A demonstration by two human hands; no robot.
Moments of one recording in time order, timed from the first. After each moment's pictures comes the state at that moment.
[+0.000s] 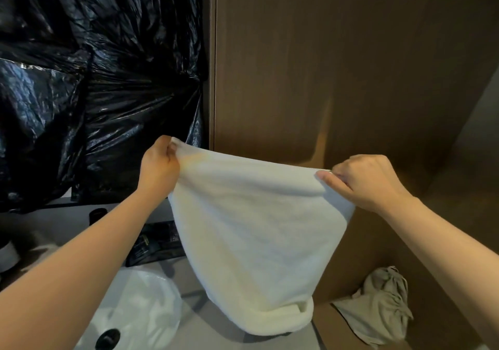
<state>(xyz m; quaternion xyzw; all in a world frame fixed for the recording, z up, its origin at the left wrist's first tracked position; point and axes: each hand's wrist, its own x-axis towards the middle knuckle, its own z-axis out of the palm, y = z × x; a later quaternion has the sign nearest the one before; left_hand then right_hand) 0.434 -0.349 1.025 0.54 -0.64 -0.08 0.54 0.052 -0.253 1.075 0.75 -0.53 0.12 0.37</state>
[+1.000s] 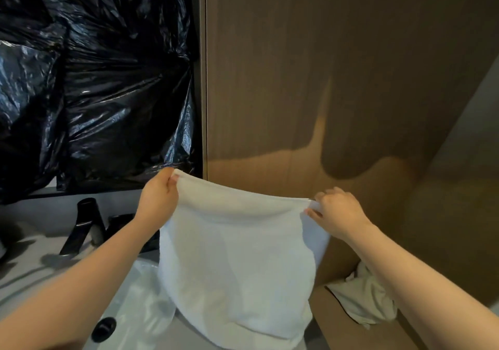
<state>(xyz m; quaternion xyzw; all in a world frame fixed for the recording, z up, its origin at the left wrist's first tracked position) 0.429 -0.340 0.944 0.59 -0.65 -0.14 0.46 0.067 -0.262 0.975 0.69 -0.71 -0.03 0.14</state>
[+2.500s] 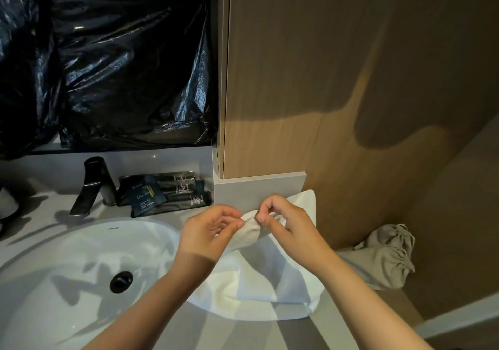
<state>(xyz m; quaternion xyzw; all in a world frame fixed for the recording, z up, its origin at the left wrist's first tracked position) 0.382 -0.227 0.885 0.48 -0.61 -0.40 0.49 0.192 -0.222 0.909 0.72 -0.50 0.36 -0.32</state>
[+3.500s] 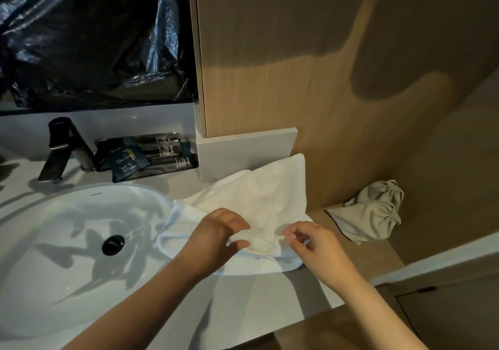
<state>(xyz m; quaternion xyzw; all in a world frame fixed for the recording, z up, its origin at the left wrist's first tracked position) 0.363 -0.210 0.803 0.43 -0.85 -0.20 0.21 0.124 -0.150 0.818 0.66 -0.64 0.28 -0.29</state>
